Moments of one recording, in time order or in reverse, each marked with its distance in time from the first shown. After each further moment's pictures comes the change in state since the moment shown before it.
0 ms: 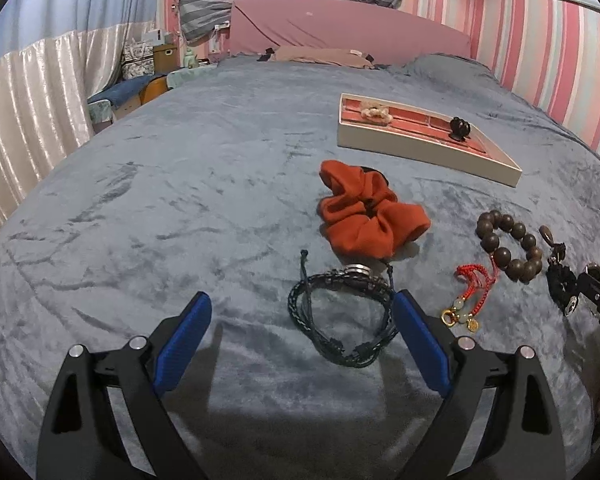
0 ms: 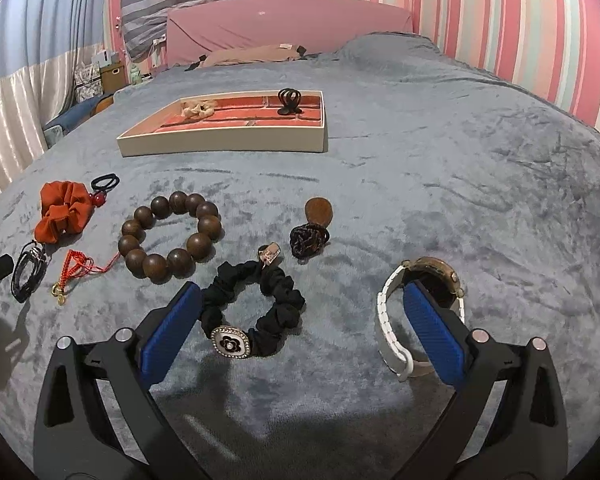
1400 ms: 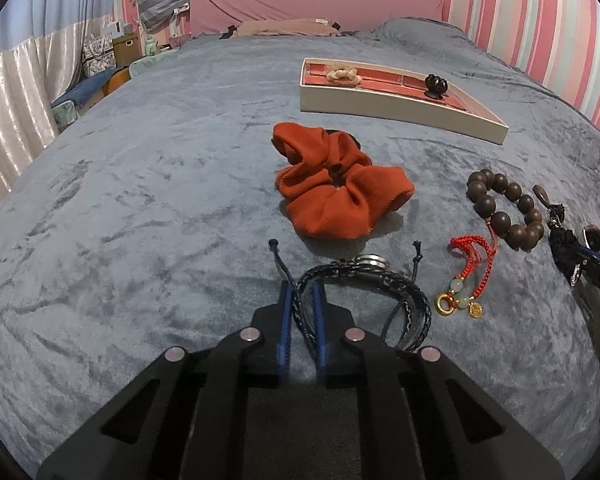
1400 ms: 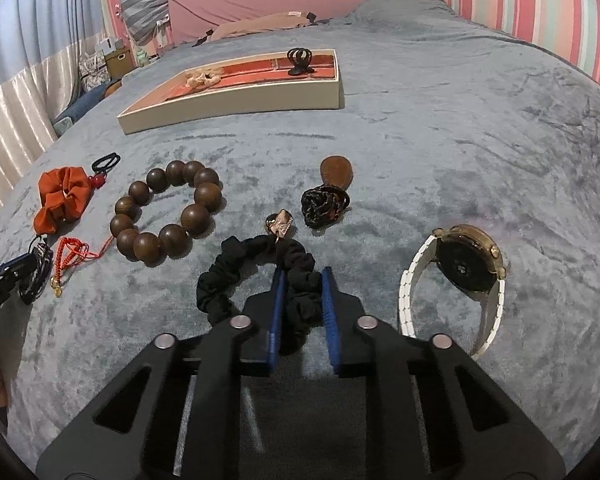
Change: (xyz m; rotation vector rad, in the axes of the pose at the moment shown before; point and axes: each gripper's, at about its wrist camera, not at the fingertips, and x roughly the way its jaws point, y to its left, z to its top) left arm 0.035 -0.016 0.004 0.103 0.102 -0.076; right arm 0.029 -0.009 -0.005 0.047 0.118 0.096
